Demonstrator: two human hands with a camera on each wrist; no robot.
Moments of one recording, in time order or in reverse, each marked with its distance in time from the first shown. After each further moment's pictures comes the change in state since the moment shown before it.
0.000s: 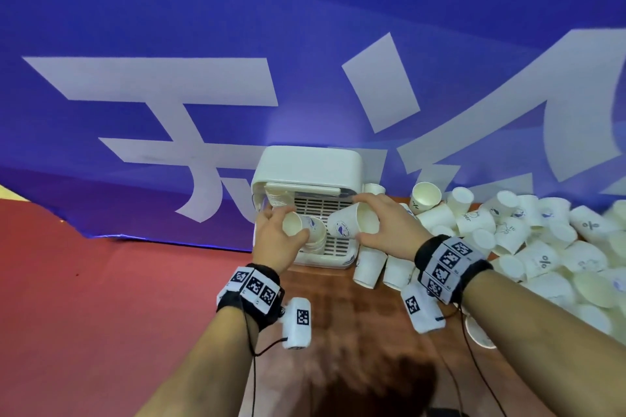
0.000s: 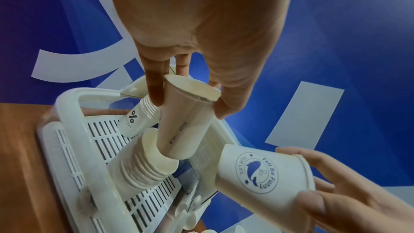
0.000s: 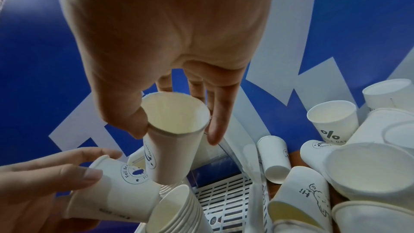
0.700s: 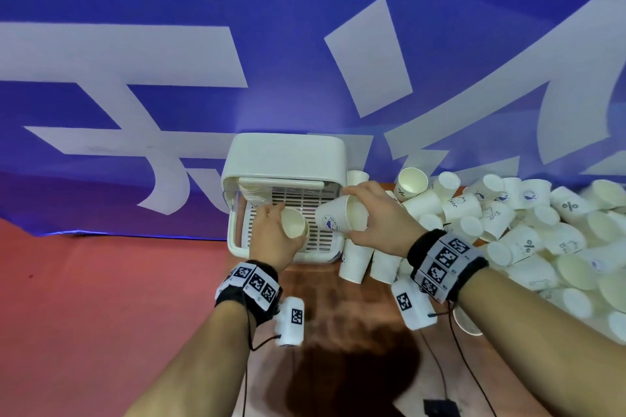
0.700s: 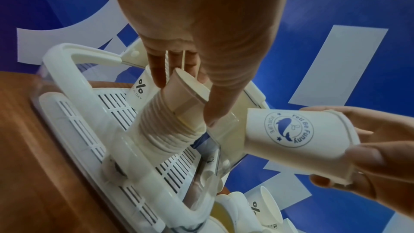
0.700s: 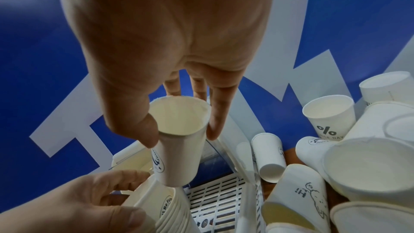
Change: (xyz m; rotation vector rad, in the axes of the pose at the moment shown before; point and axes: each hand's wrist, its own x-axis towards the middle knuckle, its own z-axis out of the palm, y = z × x) left_hand 0.038 -0.021 0.047 0.233 -0.055 0.049; right_hand 0.020 0.024 0.009 0.033 -0.013 0.030
